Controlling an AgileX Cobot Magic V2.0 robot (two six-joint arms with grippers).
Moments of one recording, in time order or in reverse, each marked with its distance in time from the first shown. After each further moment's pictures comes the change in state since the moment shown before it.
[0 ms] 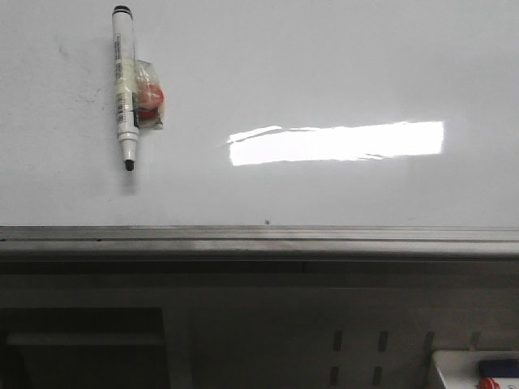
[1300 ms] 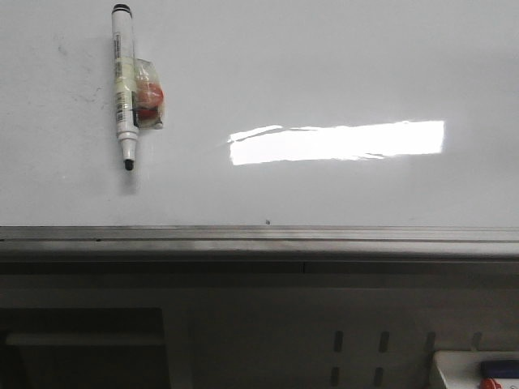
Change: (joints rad) left arm -0.164 0.748 -0.544 0.345 0.536 0.233; right arm 0.105 0.228 -0.499 0.152 0.648 -0.175
